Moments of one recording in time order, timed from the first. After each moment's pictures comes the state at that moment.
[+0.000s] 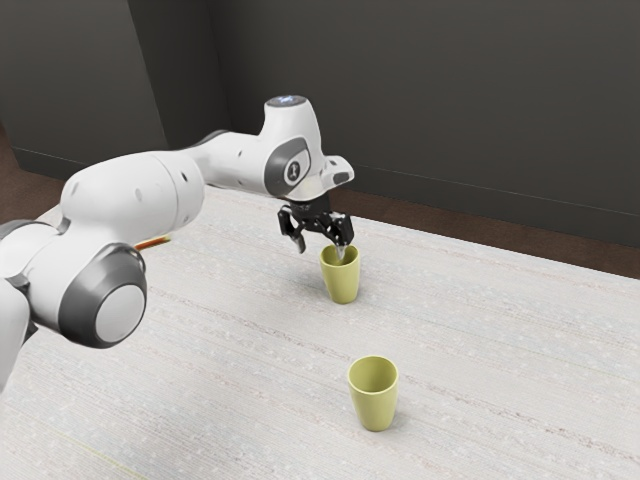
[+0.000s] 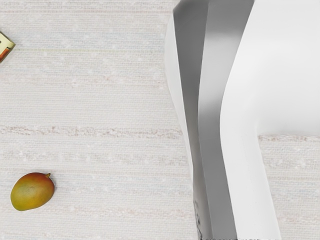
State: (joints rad) arm -0.15 0.88 0.11 -1.04 -0.15 1.98 -0.10
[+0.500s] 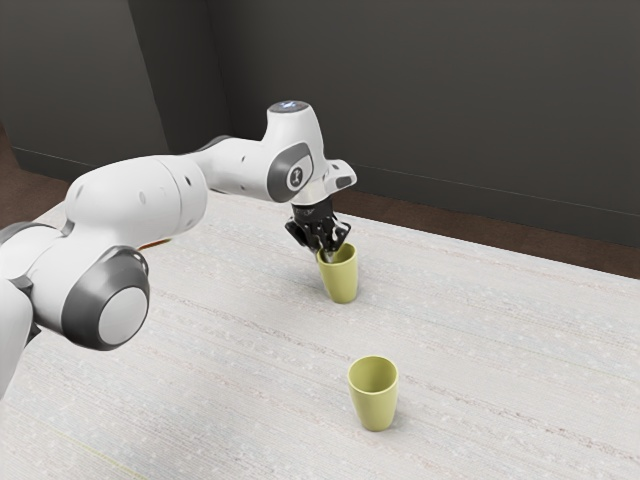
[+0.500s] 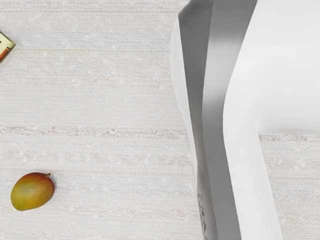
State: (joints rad) arm -0.15 0.90 0.11 -1.04 -0.15 2.01 -0.12
